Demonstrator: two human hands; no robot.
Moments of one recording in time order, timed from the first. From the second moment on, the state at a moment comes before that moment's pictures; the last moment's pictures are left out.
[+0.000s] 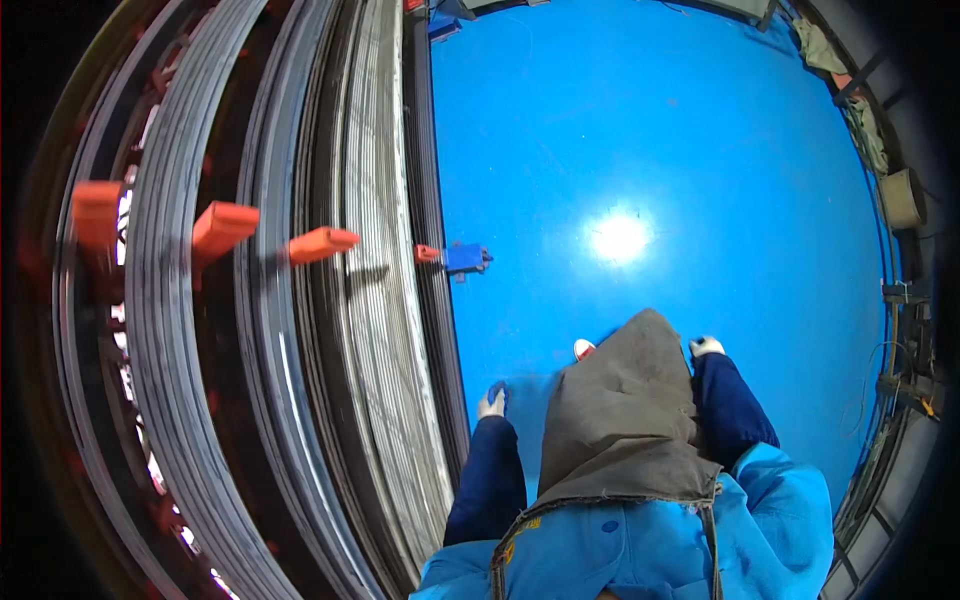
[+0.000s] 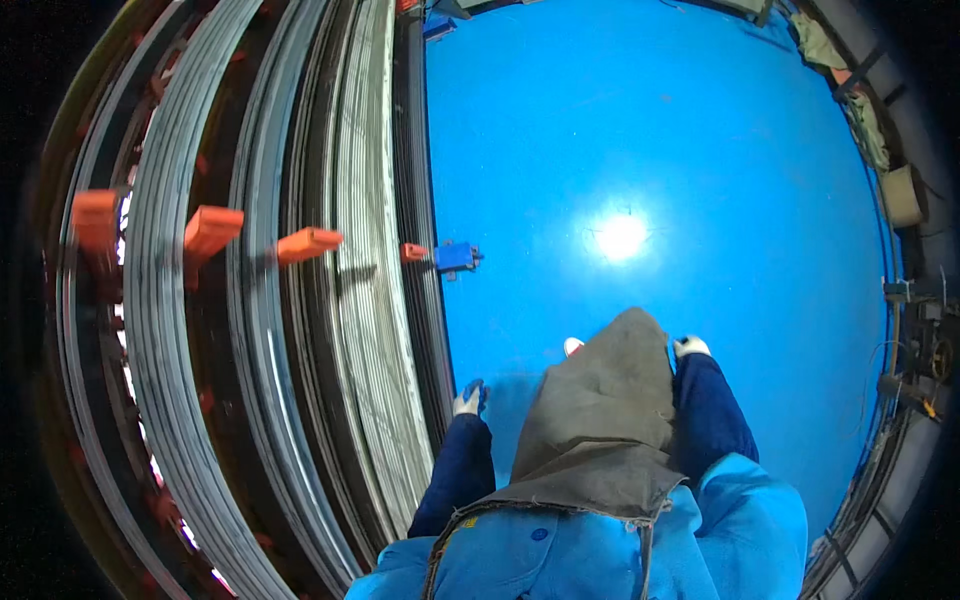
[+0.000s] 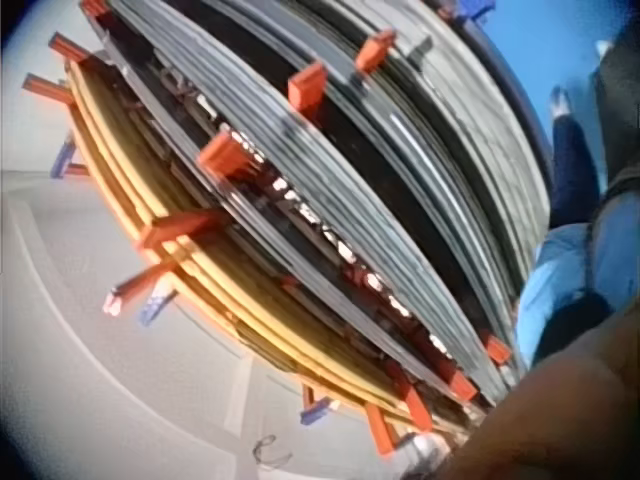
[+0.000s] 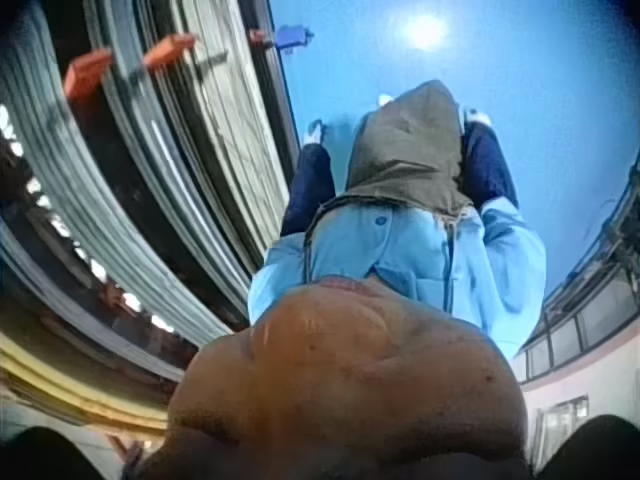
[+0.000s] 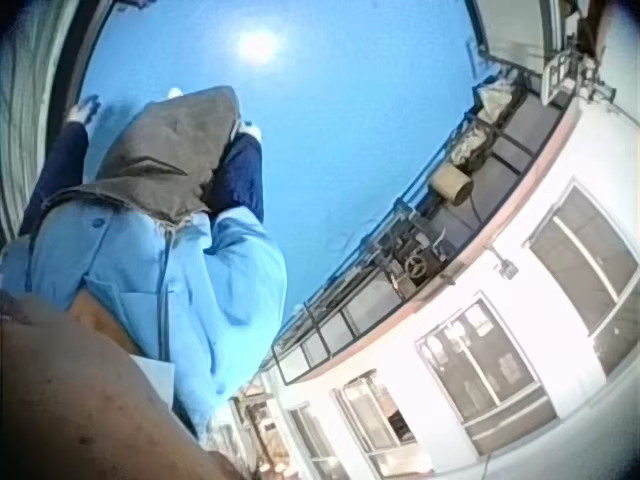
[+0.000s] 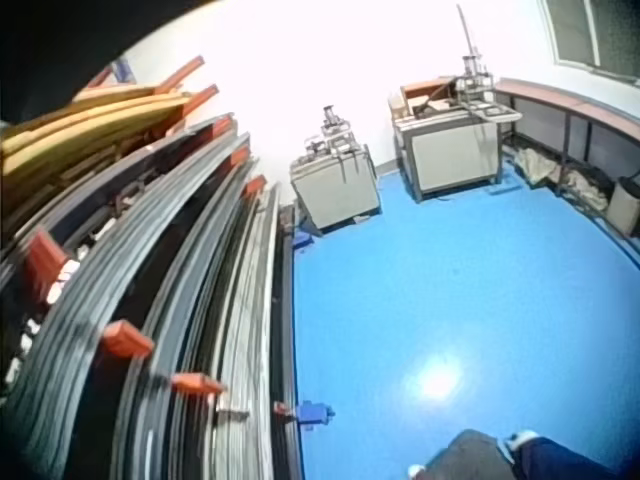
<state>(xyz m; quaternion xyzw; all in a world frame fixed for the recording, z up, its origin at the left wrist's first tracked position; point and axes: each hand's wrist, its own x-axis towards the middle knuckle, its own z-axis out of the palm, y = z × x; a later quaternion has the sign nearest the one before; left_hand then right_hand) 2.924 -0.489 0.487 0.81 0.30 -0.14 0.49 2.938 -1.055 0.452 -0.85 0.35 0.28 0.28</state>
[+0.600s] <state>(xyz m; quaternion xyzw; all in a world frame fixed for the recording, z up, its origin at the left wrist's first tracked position) 3.358 -0.576 0.518 0.73 0.43 -0.36 0.39 3.564 -1.120 0.439 -0.88 0.31 0.26 0.26</state>
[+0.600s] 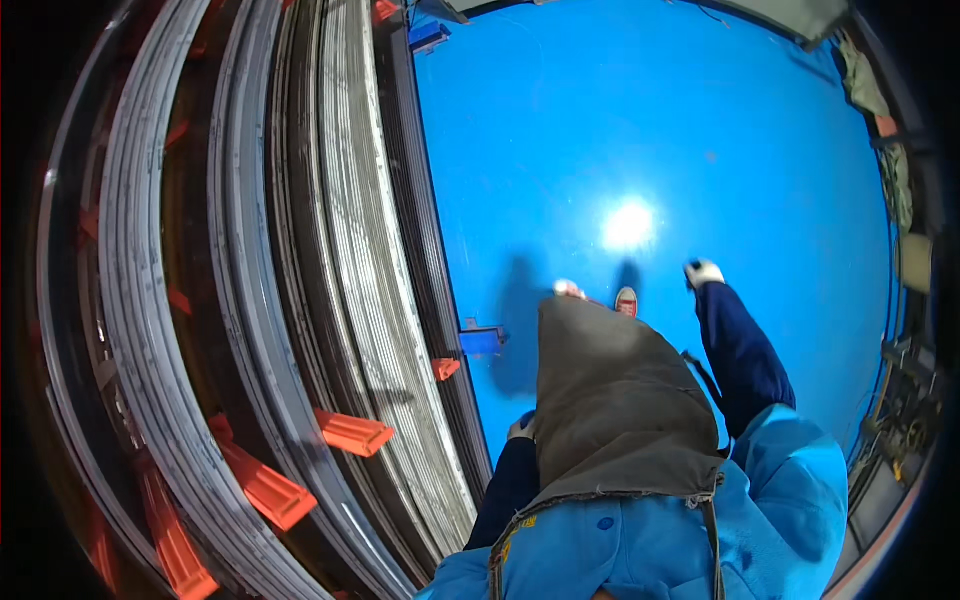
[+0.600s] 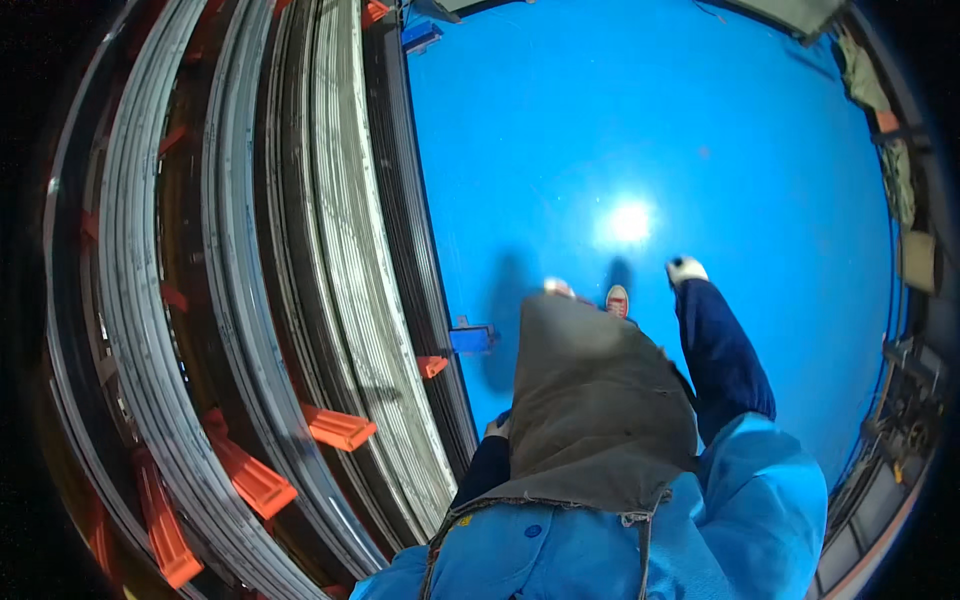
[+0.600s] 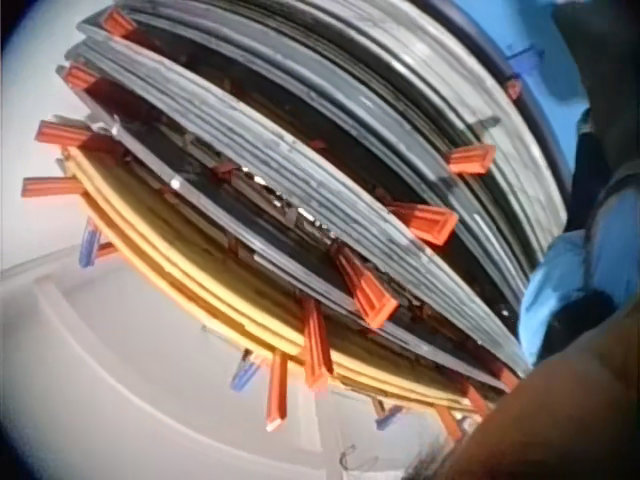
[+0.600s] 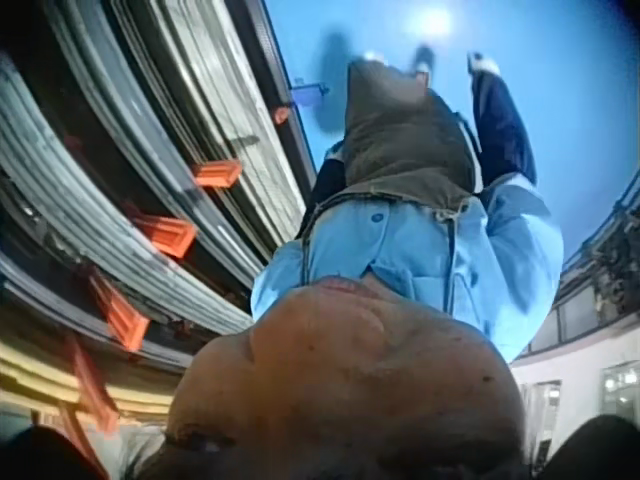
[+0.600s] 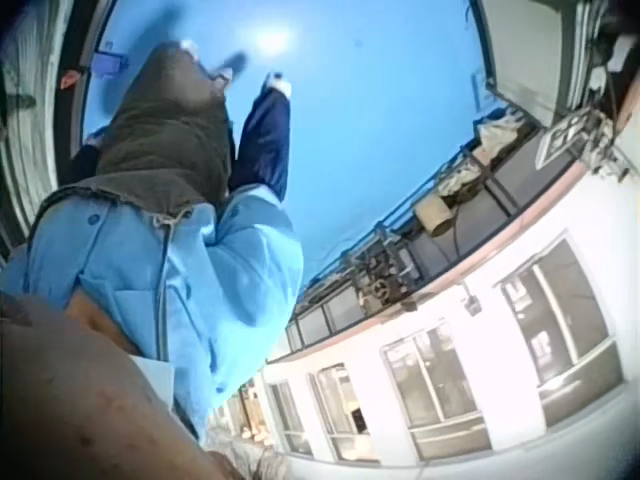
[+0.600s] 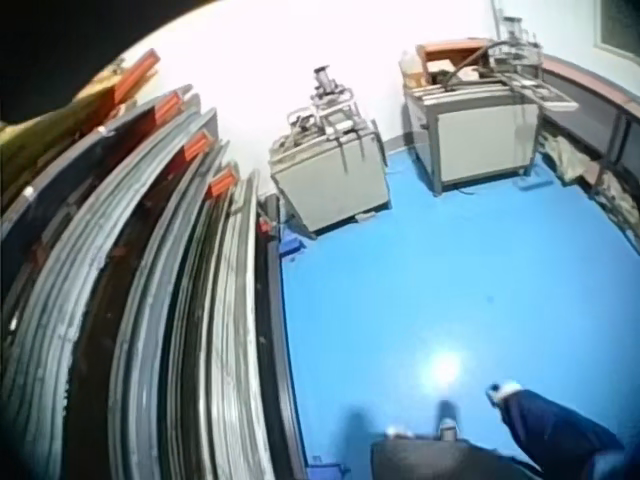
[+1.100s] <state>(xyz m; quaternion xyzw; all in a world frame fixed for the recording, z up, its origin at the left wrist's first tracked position) 3.780 -0.556 0.446 0.73 0.42 -0.23 0.49 4.148 -0.797 0.460 -0.86 -0.02 0.45 0.25</state>
